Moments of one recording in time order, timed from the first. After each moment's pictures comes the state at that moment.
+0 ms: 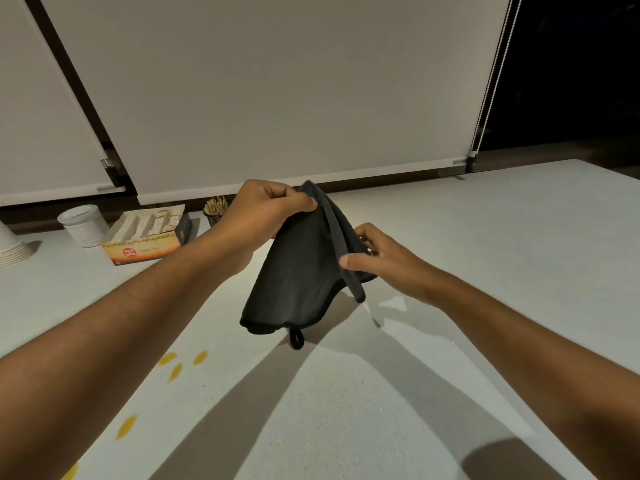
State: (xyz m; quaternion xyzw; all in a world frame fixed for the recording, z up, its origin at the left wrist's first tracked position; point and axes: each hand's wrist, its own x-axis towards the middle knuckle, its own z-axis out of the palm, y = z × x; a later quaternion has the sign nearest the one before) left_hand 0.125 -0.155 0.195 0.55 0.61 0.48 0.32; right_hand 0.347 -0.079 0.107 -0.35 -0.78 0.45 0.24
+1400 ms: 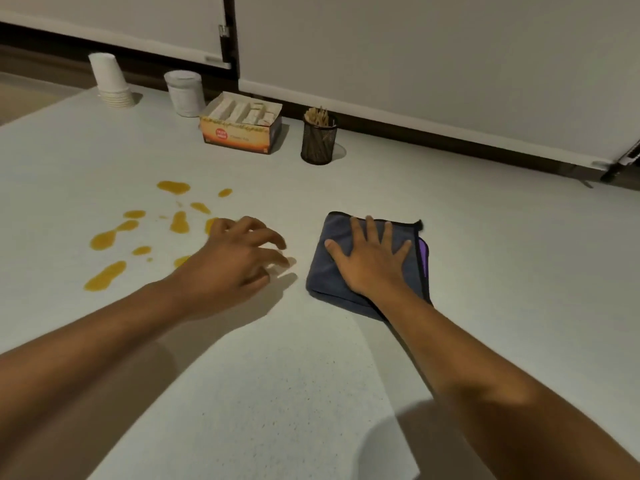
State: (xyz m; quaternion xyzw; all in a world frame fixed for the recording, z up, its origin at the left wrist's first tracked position) left_hand 0.008 -0.327 0.038 0.71 0.69 0.15 -0.03; right_hand 0.190 -0.122 -0.006 -0.47 -0.87 0.13 0.01
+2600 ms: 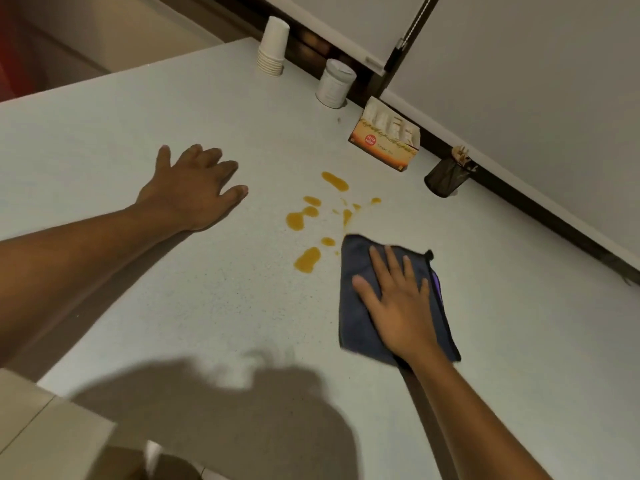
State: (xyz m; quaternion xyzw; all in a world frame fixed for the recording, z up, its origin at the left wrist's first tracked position) left_hand -0.308 -0.502 -0.037 0.46 0.88 0.14 -0.01; right_hand 0.049 -0.322 -0.016 -0.38 -0.92 0.06 0.00
